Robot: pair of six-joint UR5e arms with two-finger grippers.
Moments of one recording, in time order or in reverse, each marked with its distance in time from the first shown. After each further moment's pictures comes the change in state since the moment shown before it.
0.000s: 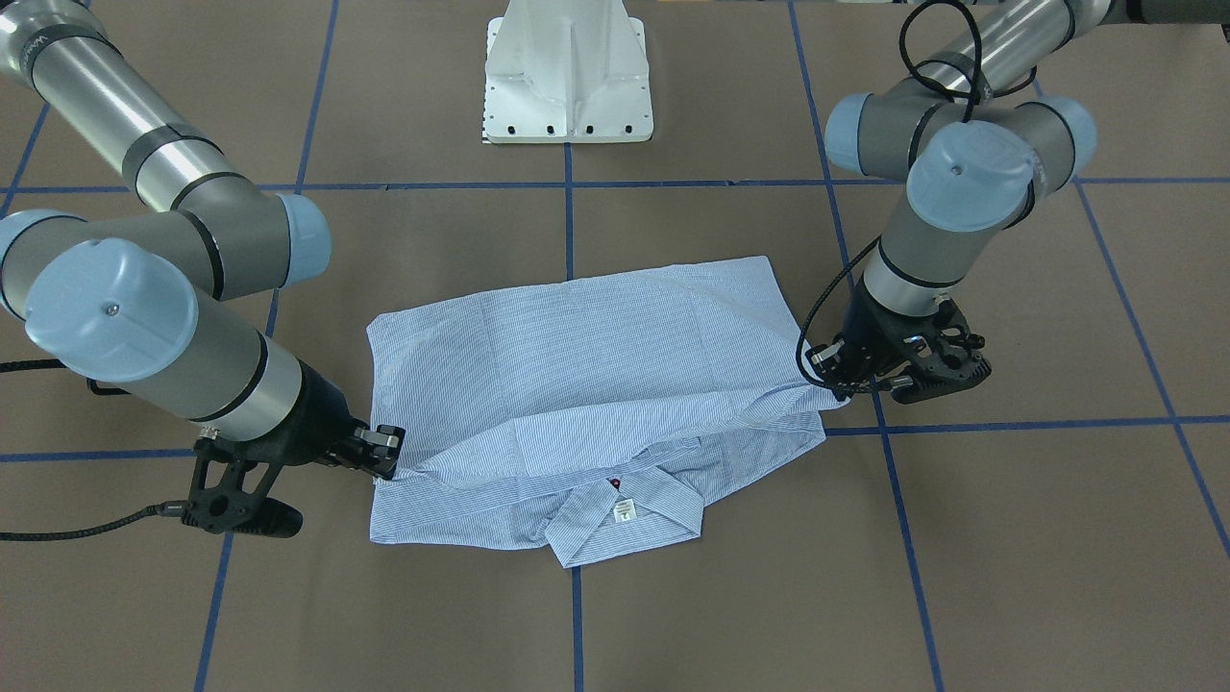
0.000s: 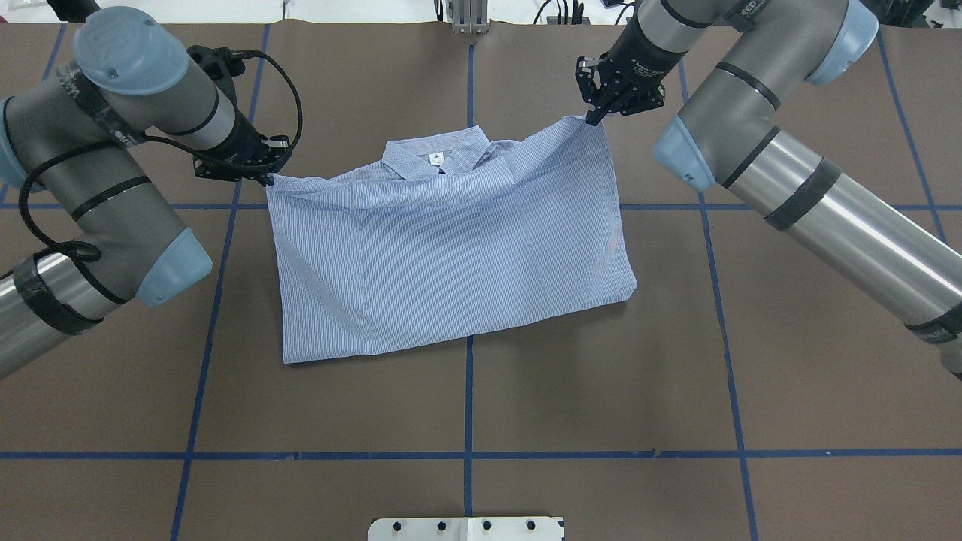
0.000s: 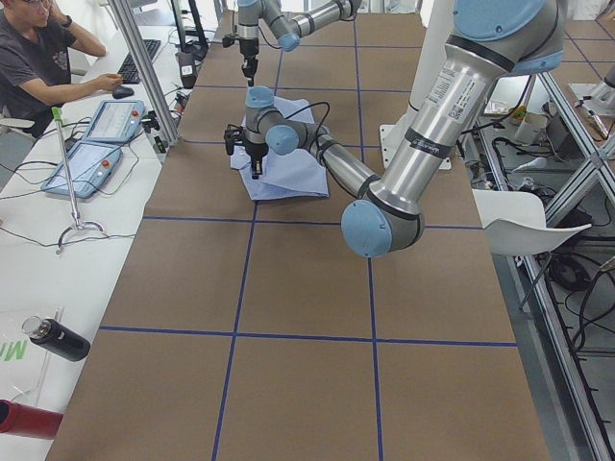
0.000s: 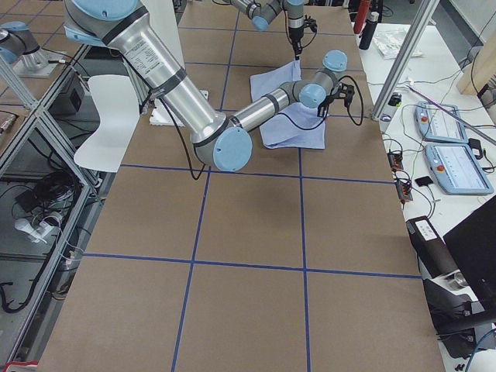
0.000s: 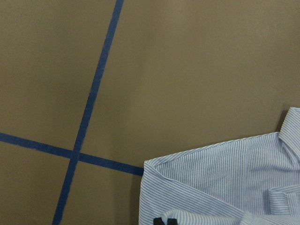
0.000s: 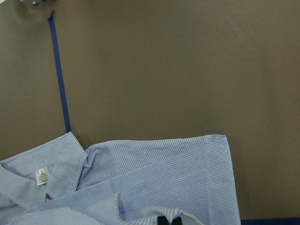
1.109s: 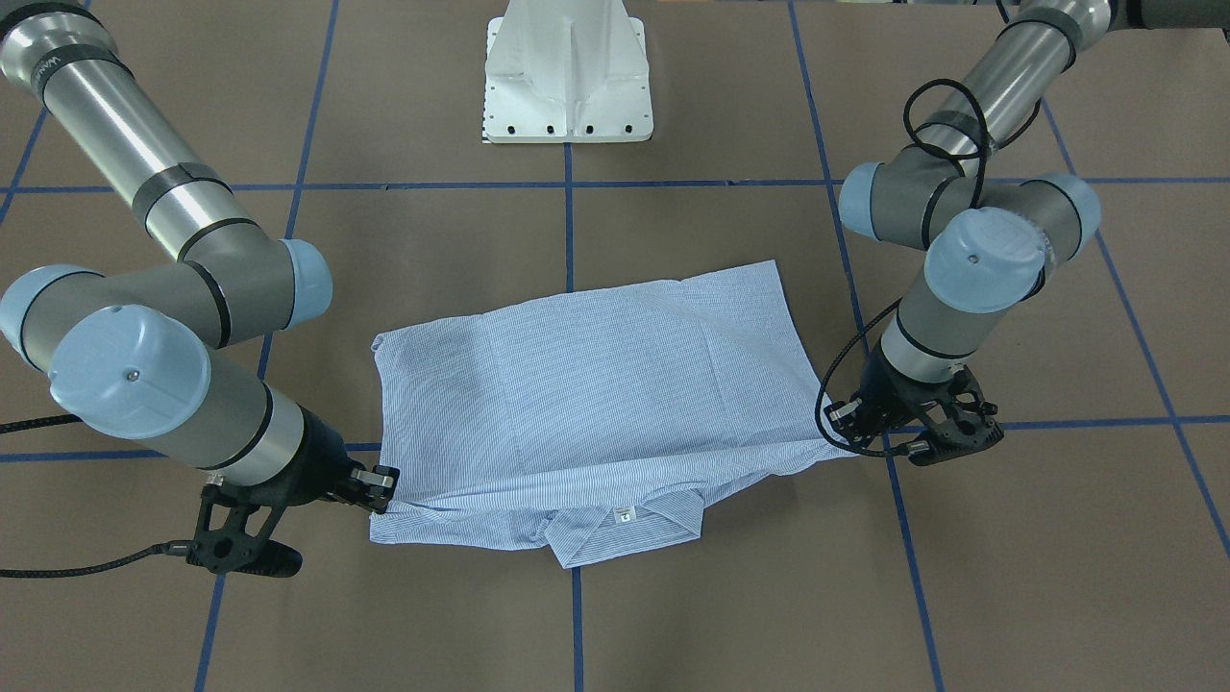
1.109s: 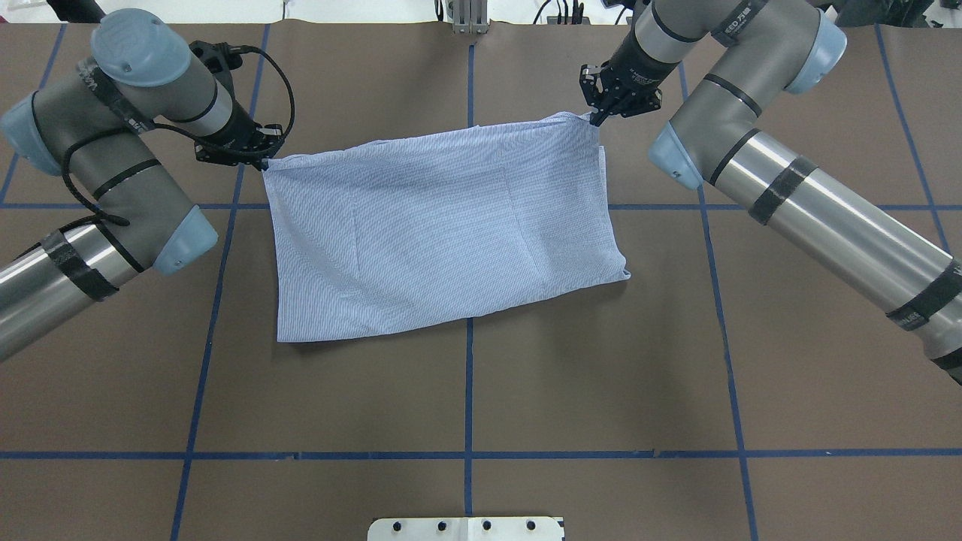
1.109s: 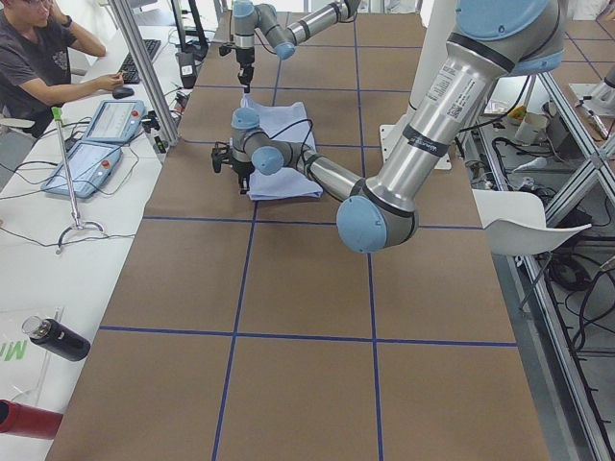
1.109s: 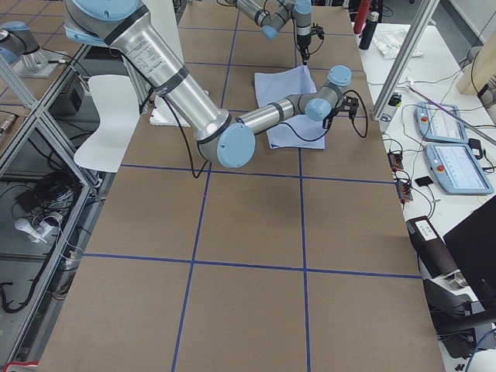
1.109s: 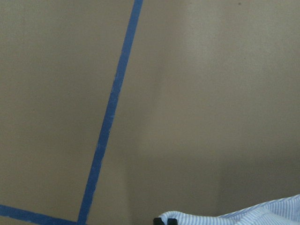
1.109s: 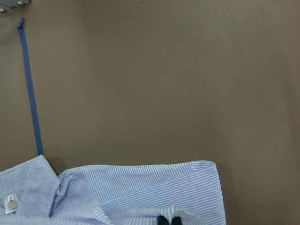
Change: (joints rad) left arm -0.013 -0.031 0.193 -0.158 -0.002 0.013; right arm -0.008 0.021 -0.107 0.057 -0.024 -0.002
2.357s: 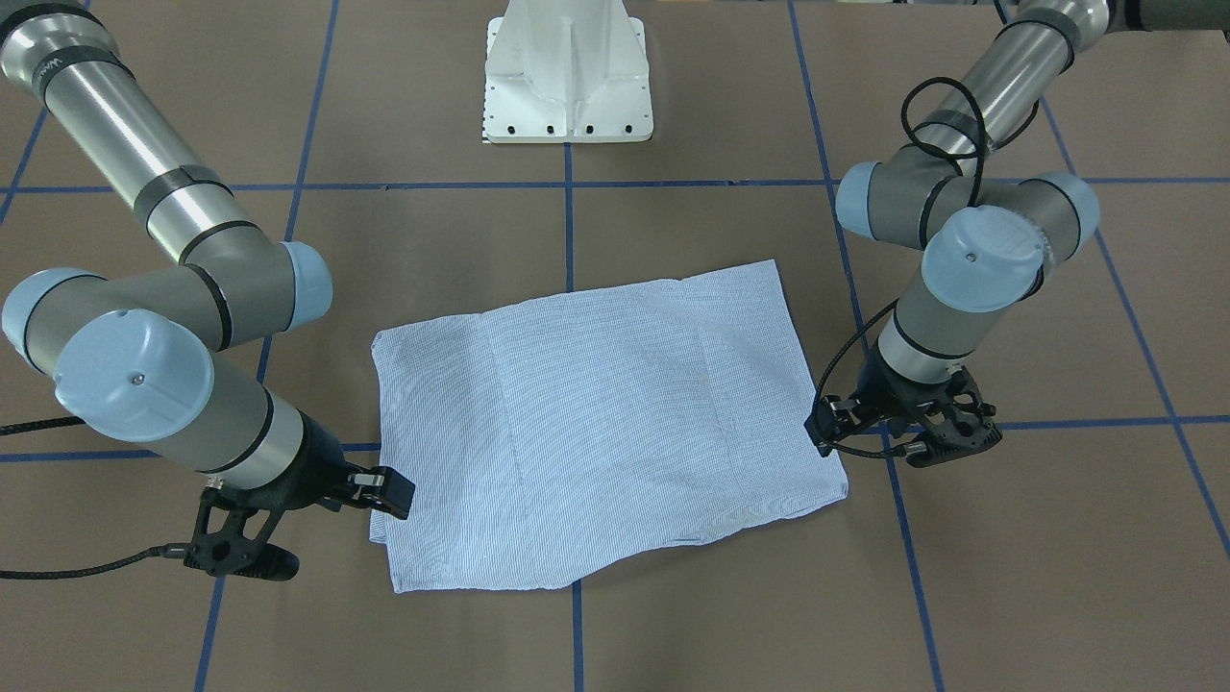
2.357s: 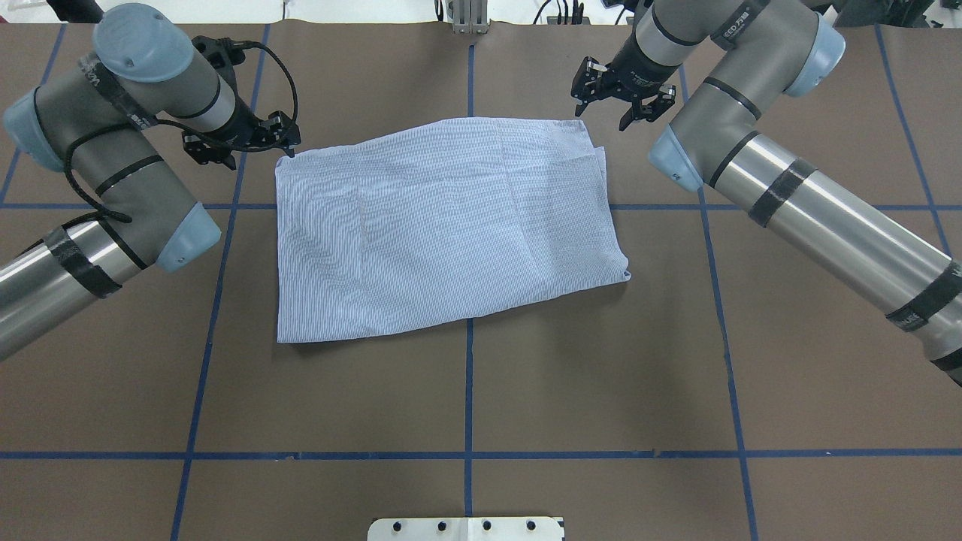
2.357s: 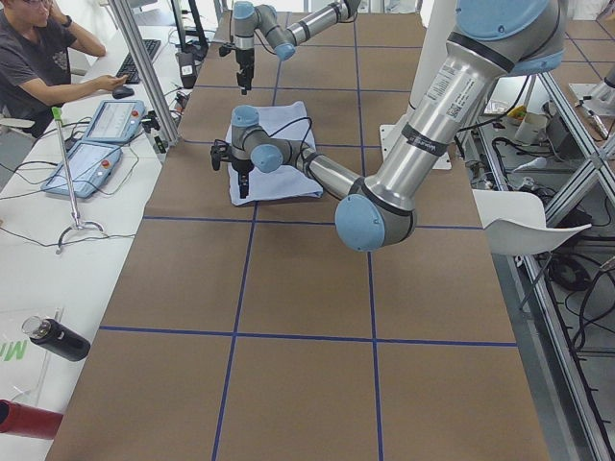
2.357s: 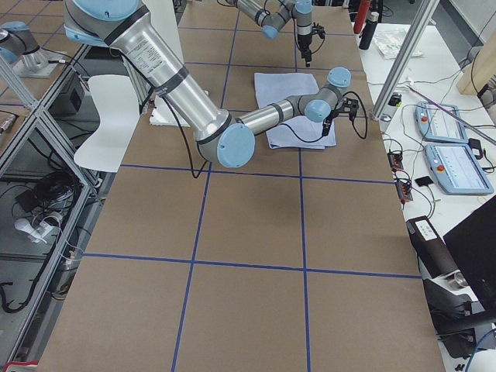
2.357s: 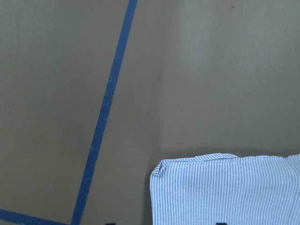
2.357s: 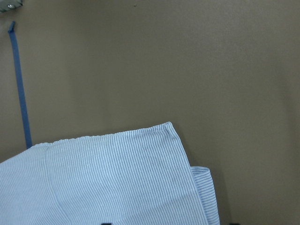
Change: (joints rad) left arm -0.002 -0.011 -0.005 0.007 0.002 0.002; right arm -0.002 -0.006 0.001 0.003 -0.020 0.001
